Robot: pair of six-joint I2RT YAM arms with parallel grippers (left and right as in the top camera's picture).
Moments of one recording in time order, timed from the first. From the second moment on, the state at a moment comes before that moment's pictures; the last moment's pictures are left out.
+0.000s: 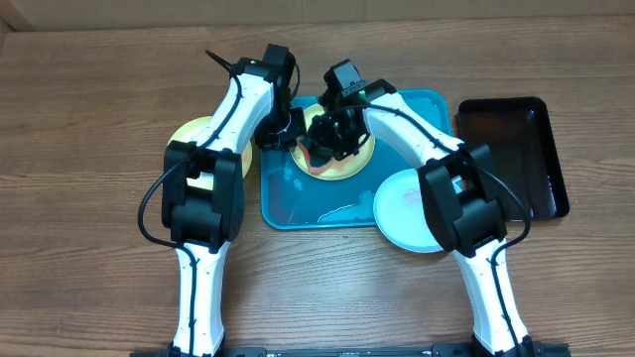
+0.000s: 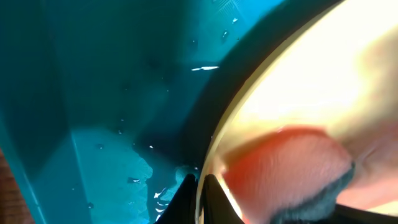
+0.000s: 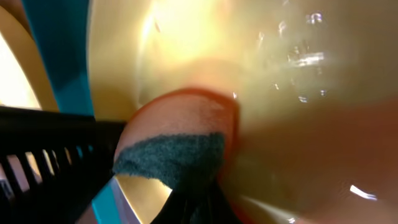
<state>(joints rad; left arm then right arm) -0.26 2.36 1.94 -1.13 0.17 -0.41 0.48 2.39 1.90 -0.84 -0.50 0.51</state>
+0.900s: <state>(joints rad) -0.27 2.36 1.94 -1.11 0.18 -0.41 0.32 2.39 1.89 -0.67 -0.36 0.50</state>
